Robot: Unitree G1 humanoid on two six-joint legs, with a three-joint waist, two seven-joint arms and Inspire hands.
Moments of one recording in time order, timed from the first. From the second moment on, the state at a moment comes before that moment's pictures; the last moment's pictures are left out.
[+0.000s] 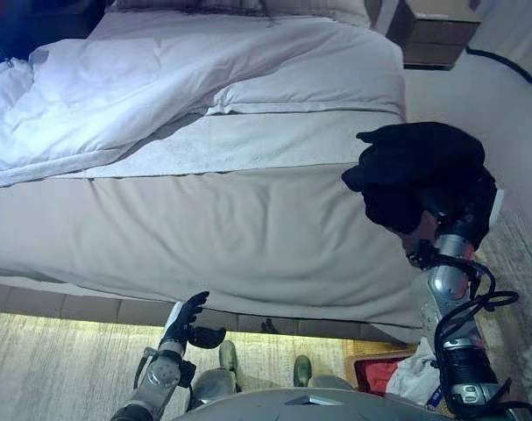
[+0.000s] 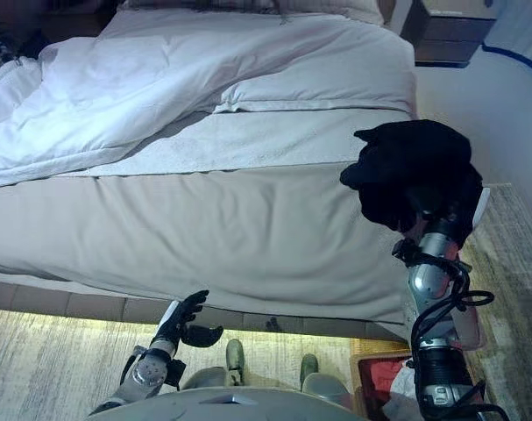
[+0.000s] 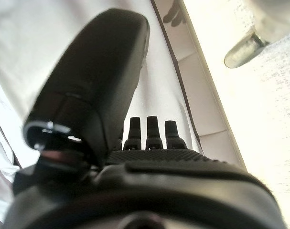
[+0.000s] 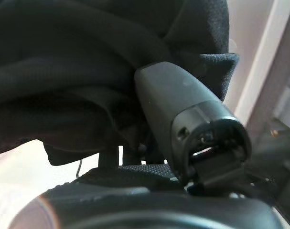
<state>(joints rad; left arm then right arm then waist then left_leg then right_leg) 0.06 0.28 -0.31 0.96 0.04 -0.26 0.18 -0.06 -0.38 -0.06 0.15 0.29 -0.36 -0.52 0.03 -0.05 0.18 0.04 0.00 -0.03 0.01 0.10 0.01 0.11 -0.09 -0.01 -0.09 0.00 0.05</state>
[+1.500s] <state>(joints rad) 0.07 0.29 -0.35 1.03 0.00 -0.37 0.10 -0.30 -0.44 -0.07 1.13 0.63 -0.12 -0.56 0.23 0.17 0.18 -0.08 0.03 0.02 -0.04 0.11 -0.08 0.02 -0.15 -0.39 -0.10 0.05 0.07</state>
